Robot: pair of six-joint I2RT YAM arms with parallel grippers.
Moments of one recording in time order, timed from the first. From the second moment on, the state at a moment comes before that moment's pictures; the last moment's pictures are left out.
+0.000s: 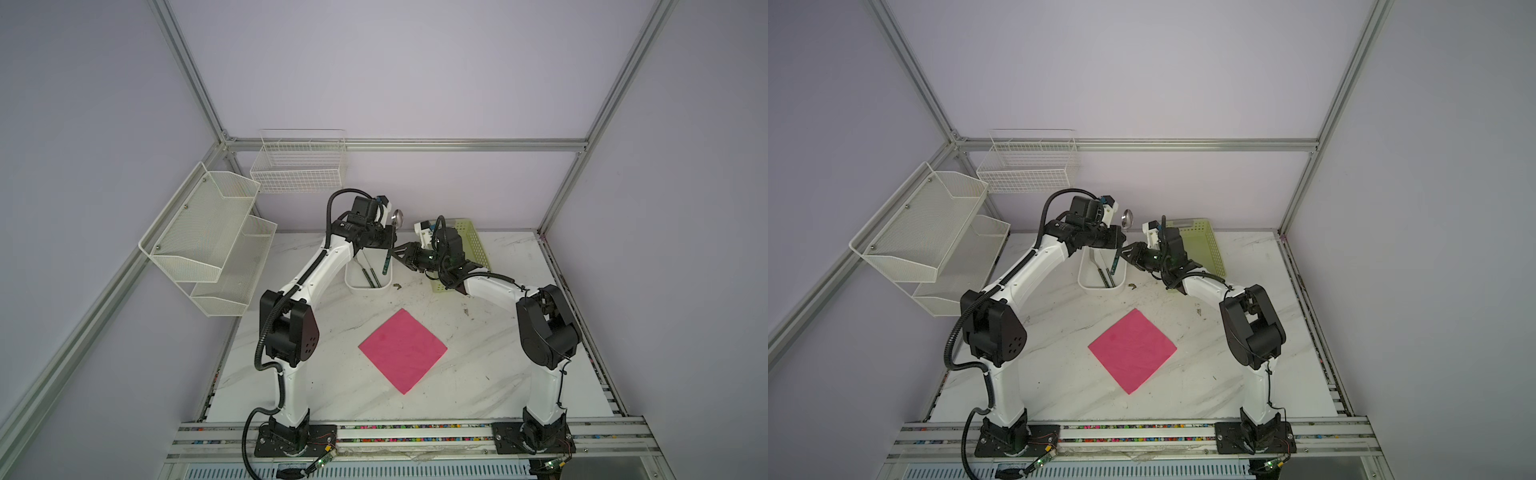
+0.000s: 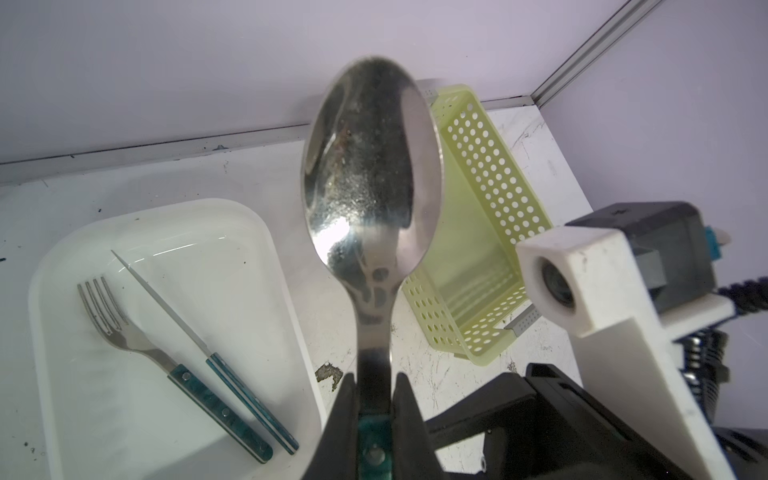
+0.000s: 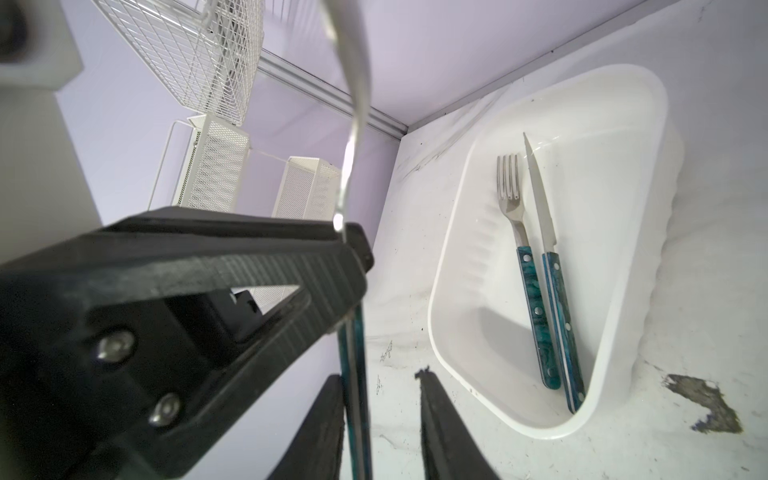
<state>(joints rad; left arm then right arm) -0.38 1.98 1.97 -0.67 0.23 -0.25 0.52 1.96 1.42 0.30 -0.60 0.98</state>
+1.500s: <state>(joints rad) -0.42 1.78 1.56 -0.68 0.34 -0.30 0.29 1.74 1.33 0.13 -0.51 0.84</state>
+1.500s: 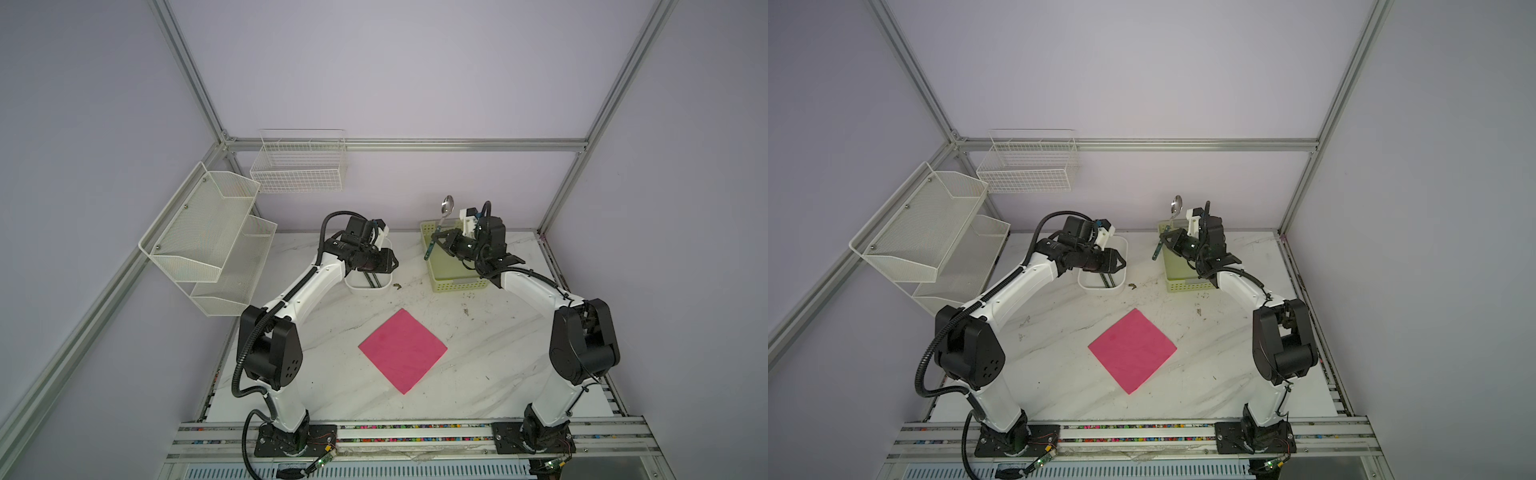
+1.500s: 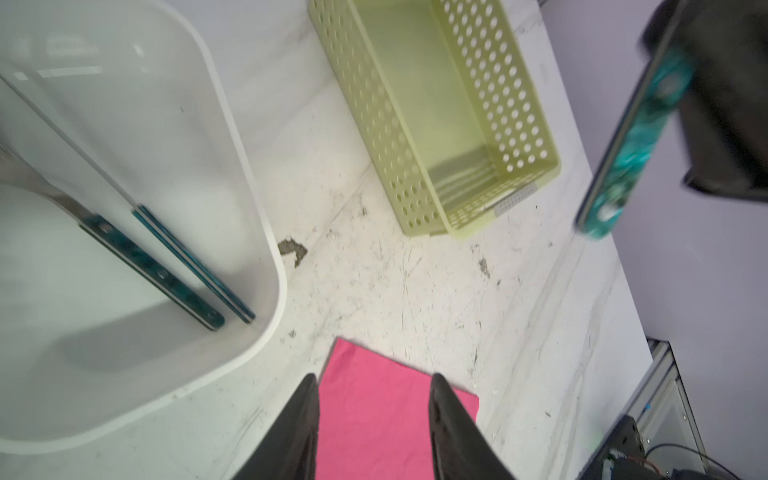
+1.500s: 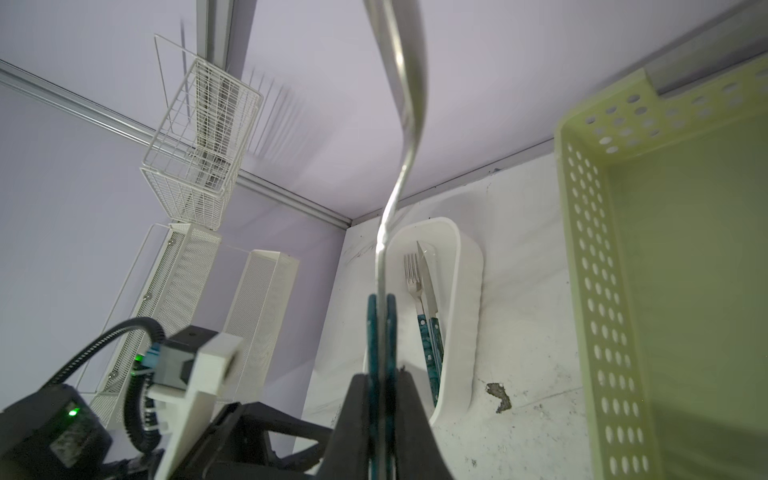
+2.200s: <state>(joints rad) -0.76 1.89 1.34 -0.61 0.49 -0.32 0.26 1.68 1.33 0.01 -0.48 0.77</state>
